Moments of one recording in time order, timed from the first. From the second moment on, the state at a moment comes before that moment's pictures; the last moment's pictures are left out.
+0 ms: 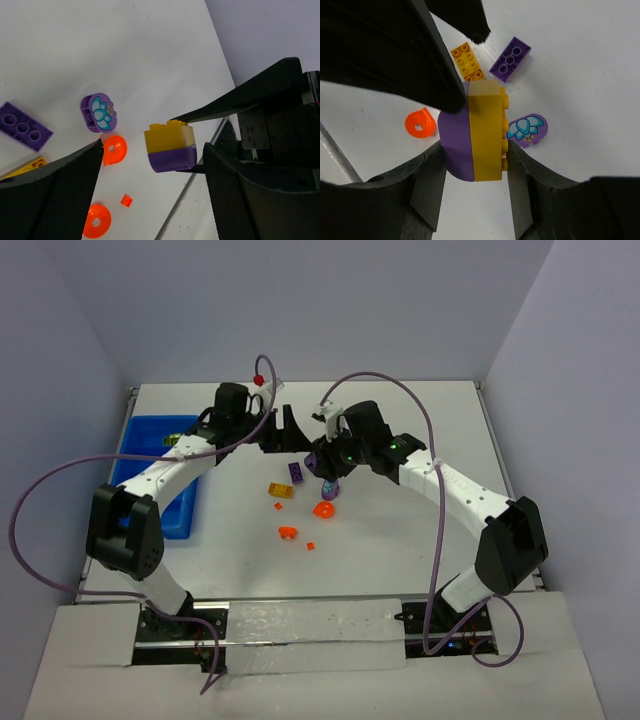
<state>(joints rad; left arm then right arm) -0.41 1.66 1.29 -0.20 0.71 -0.48 0.61 1.52 1.24 -0.42 -0.29 -0.04</state>
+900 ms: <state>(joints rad) -0.43 1.72 1.26 -0.14 0.90 -0.56 0.62 1.52 1.25 -0.41 -0.24 -0.04</state>
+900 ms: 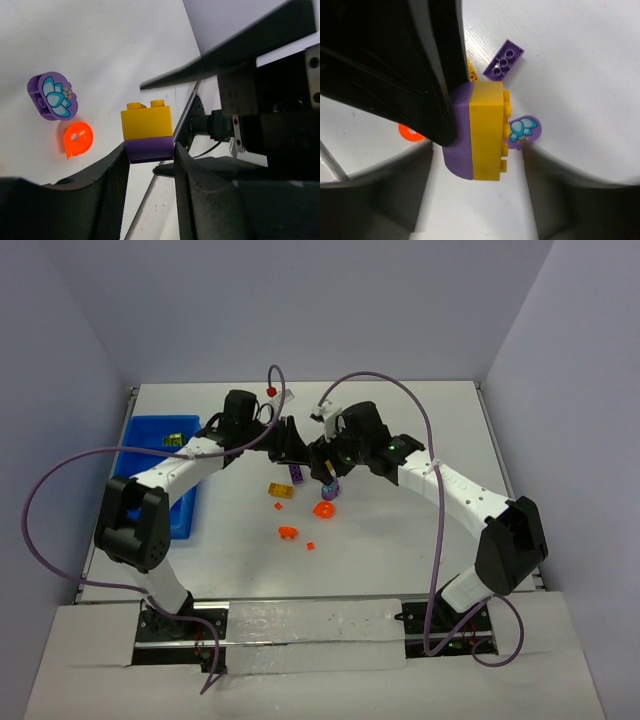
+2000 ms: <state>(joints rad) -0.42 1.68 1.29 -0.69 1.33 0.33 0.49 1.57 1.29 -0.53 -1.10 -0.09</state>
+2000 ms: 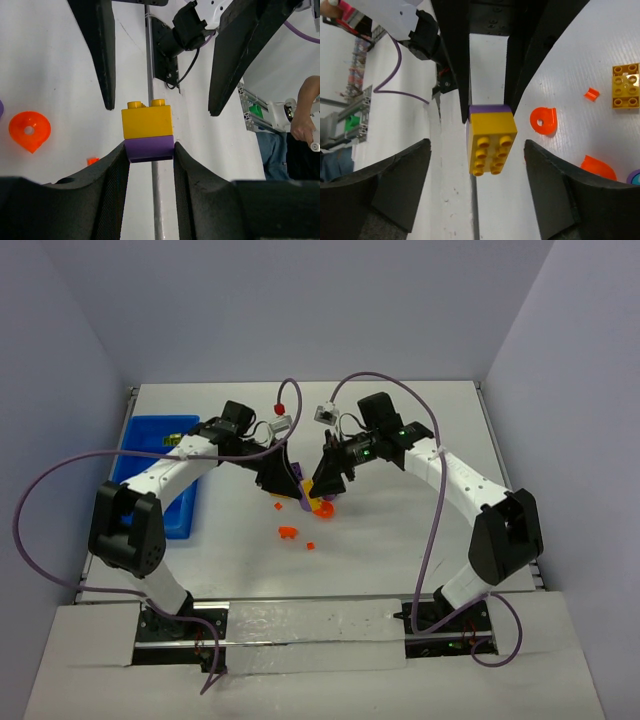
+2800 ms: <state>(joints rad) -0.34 1.58 1.20 -0.56 1.25 0.24 0.46 1.59 1.27 -0.50 -1.11 -0.13</state>
